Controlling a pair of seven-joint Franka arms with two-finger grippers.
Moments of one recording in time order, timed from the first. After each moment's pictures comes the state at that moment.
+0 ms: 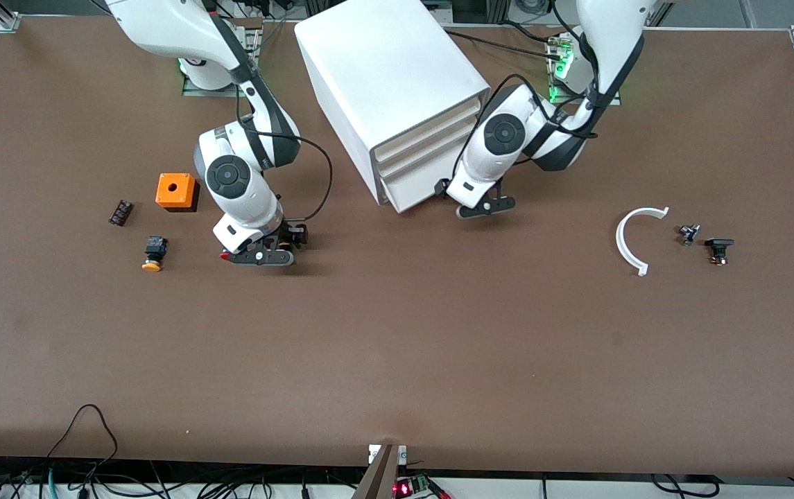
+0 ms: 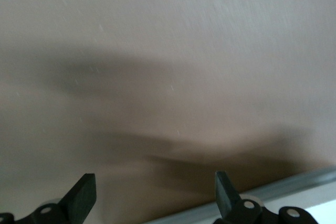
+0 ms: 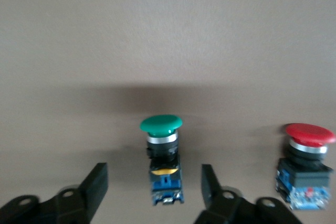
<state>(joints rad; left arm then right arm) -0.26 0.38 -0.45 -2.18 -0.04 2.45 -0.88 0.55 0.45 -0.09 -1.96 0.04 2.38 0.45</state>
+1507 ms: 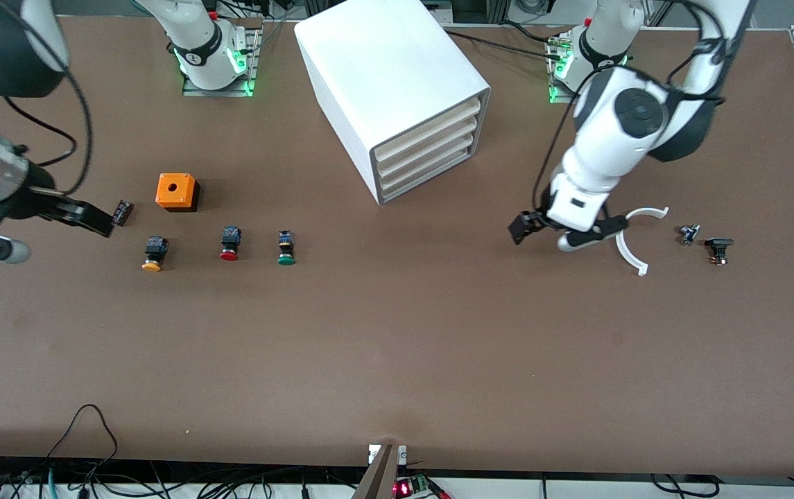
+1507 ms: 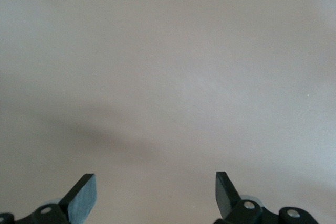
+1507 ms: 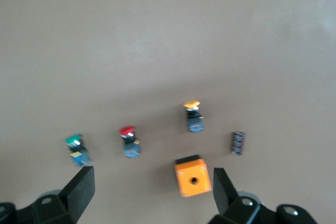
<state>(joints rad) 0.00 0.11 -0.35 -2.05 -0.04 2.31 -0.66 -0.05 0.24 0.13 -1.39 -0.12 1.57 0.27</state>
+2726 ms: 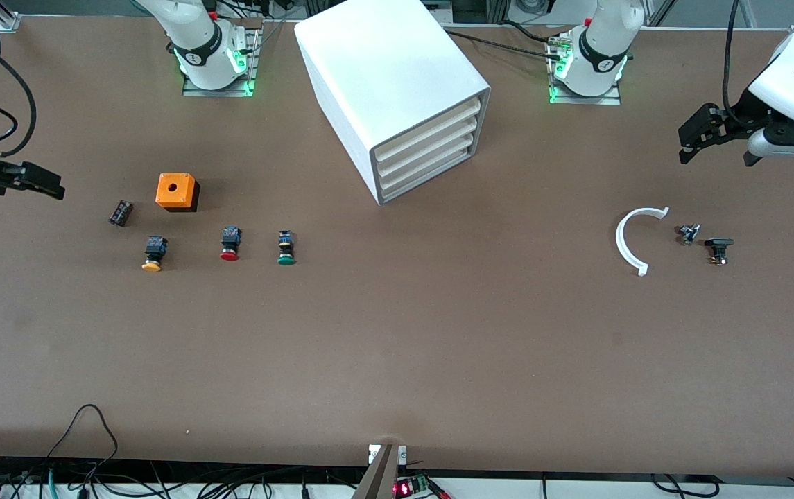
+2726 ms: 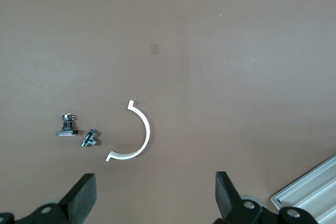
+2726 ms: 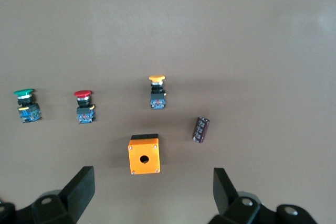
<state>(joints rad) 0.04 -0.12 -0.13 -1.73 0.01 1.68 -0.04 -0.02 0.05 -0.06 -1.69 -0.06 1.66 -0.02</state>
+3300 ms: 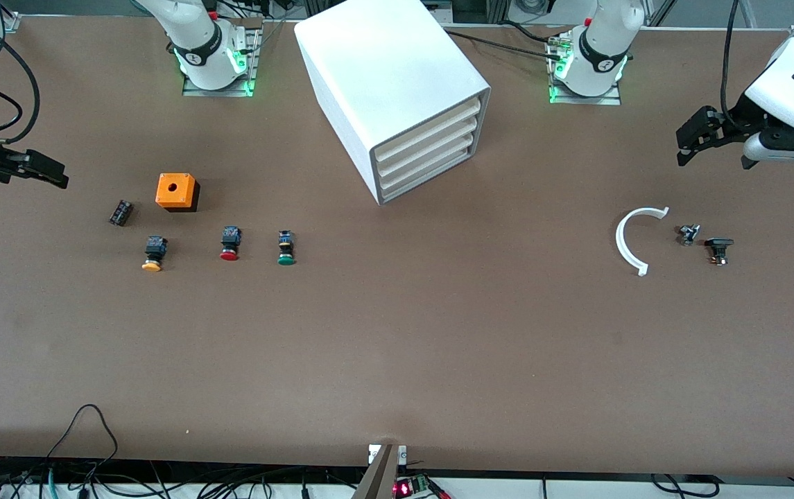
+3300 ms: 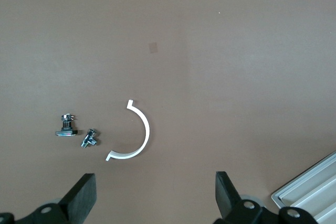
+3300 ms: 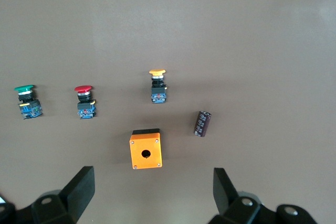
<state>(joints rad) 0.04 -0.11 -0.13 -1.72 0.01 1.67 -0.04 -0.02 0.02 -0.06 -1.73 -0.06 1.67 -0.01</state>
